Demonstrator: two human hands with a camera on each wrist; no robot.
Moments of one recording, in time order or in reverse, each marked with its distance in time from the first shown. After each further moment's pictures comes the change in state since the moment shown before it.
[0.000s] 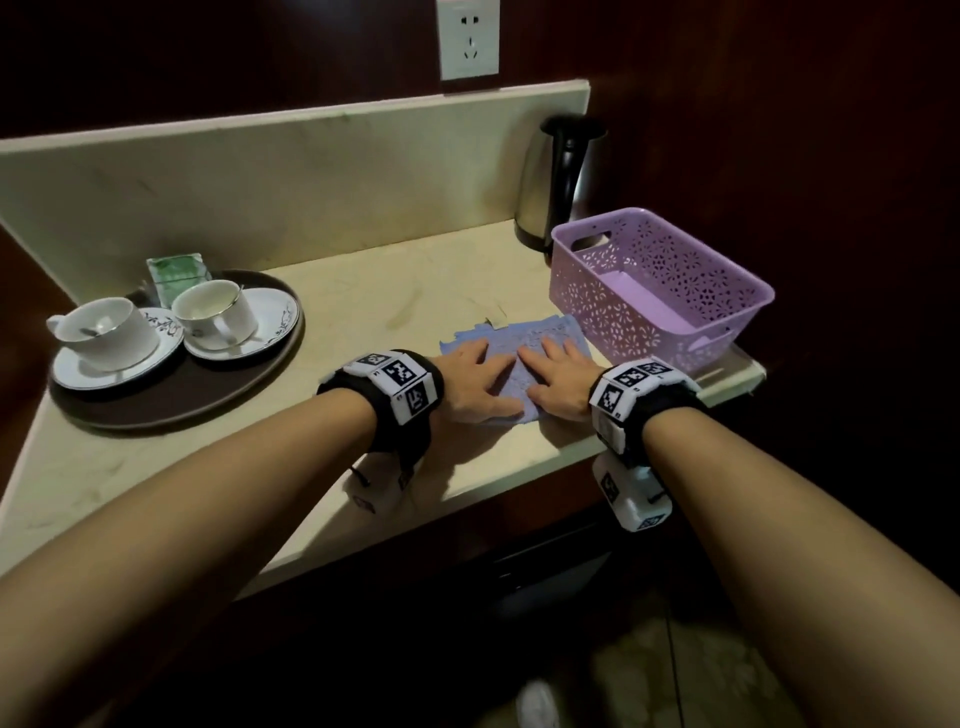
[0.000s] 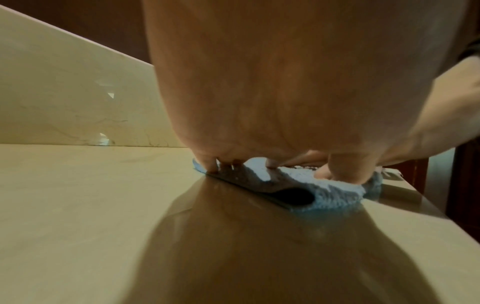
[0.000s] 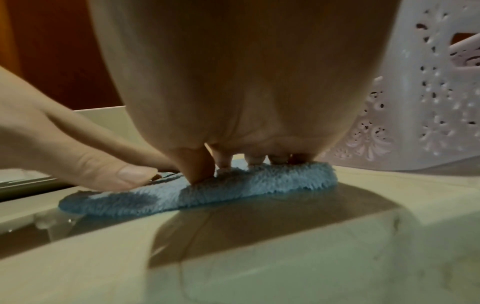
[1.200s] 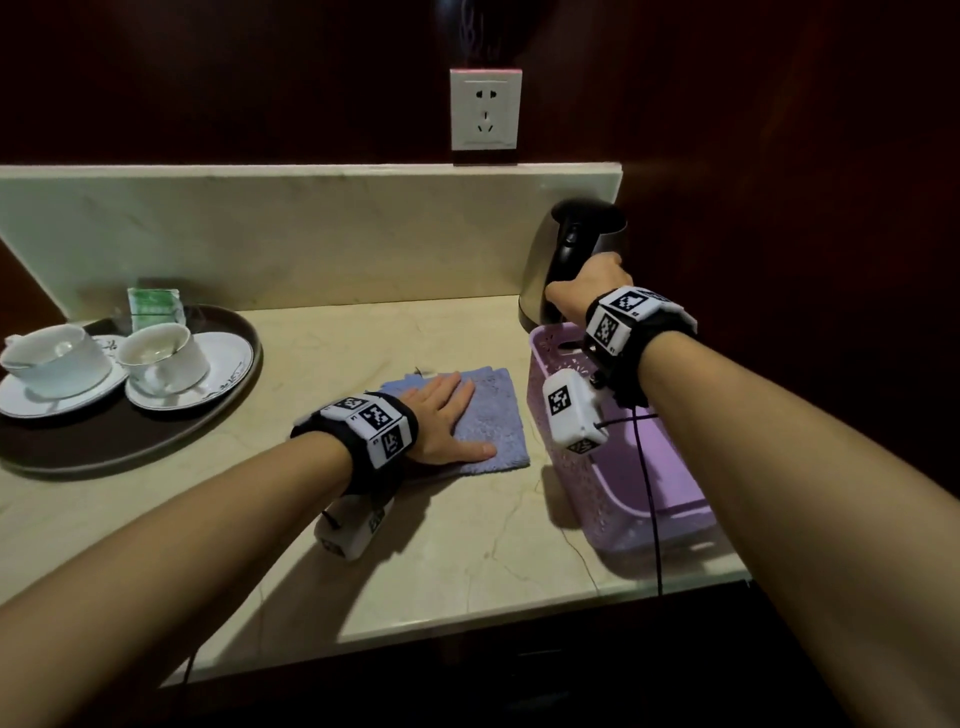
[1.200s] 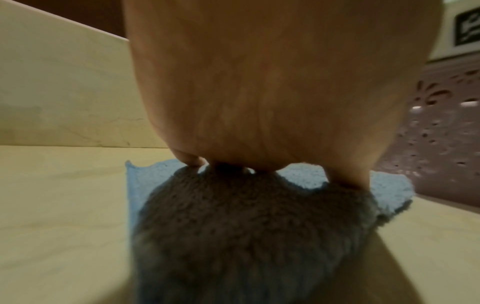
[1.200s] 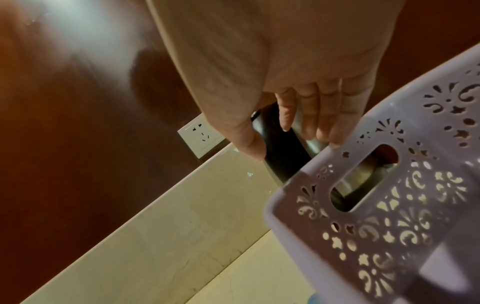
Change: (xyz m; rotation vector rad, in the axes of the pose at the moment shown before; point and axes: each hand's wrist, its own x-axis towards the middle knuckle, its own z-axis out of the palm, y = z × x) left_hand 0.100 -0.002 -0.038 -0.090 -0.067 -0.272; right_hand 0.101 0.057 -0.187 0.668 0.558 0.214
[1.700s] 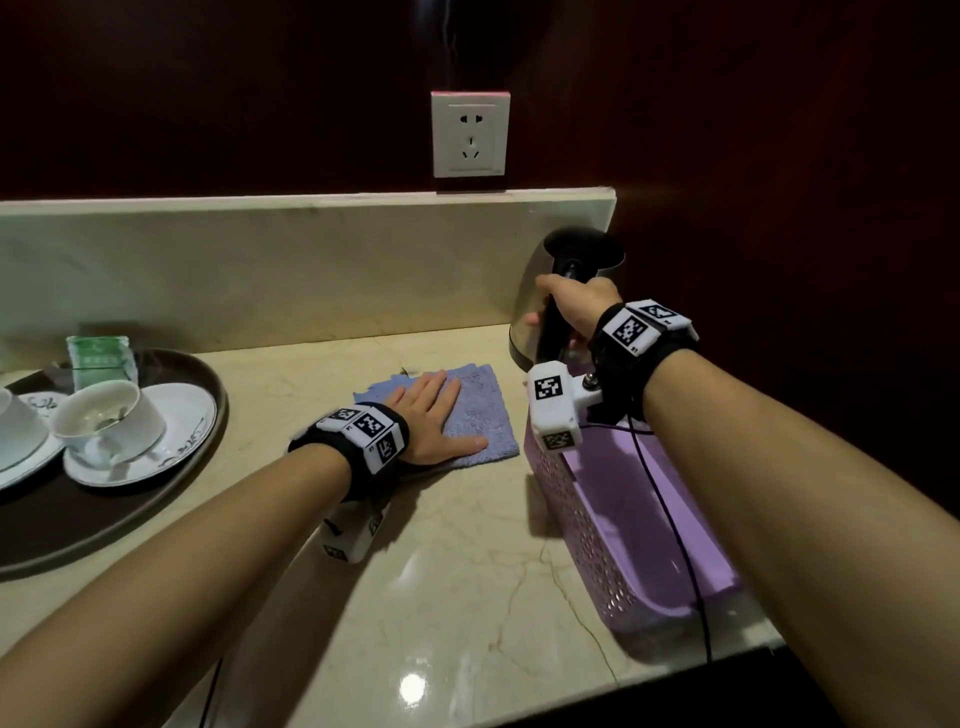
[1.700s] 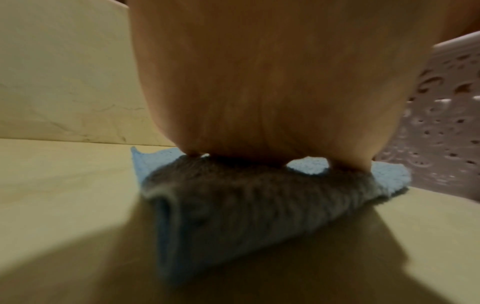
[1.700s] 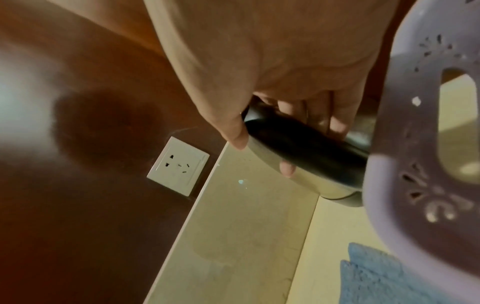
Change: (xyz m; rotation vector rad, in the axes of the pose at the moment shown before) left_hand 0.069 -0.032 -0.029 -0.024 0.078 0.006; right_hand 0.049 -0.018 0.010 0.519 -0.182 0.146
